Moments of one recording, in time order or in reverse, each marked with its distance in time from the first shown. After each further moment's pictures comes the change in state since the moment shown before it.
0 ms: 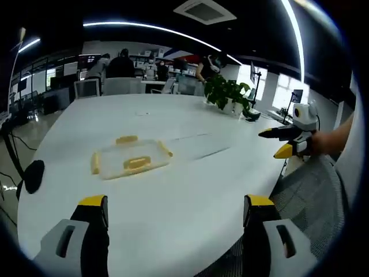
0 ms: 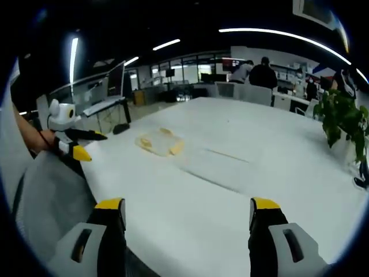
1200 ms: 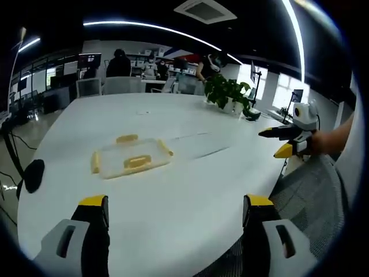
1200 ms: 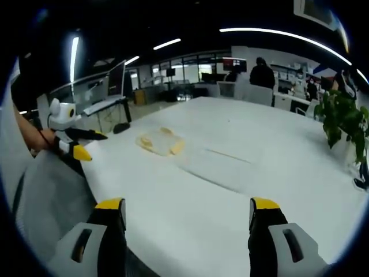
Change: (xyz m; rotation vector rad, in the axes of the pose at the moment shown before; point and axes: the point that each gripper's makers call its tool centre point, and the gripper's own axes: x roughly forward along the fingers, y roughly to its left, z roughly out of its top) left arm -0.001 0.000 -0.001 -0.001 0.007 0.000; right arm 0.000 0.001 0.001 -0.007 0.002 0.001
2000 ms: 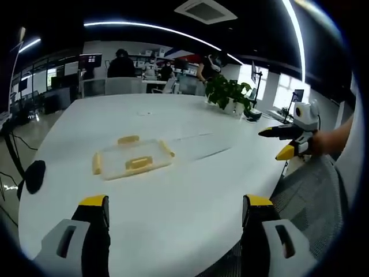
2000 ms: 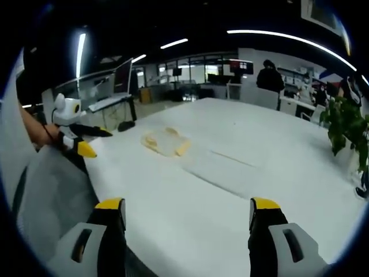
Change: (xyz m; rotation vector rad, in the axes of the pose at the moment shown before) left arm 0.000 0.003 0.002 -0.002 -0.003 0.007; right arm 0.004 0.008 0.004 -0.046 0.002 0.038
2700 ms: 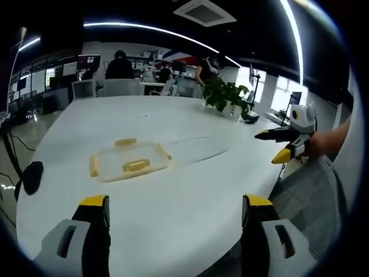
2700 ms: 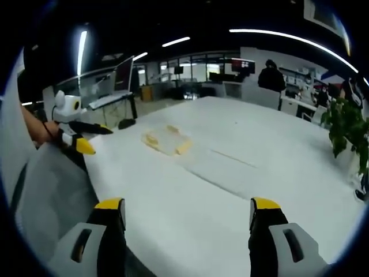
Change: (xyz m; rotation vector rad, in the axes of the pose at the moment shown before) left arm -0.001 -0.003 0.005 -0.006 -0.021 -0.021; right arm 0.002 -0.001 -0.001 -0.011 0.017 0.003
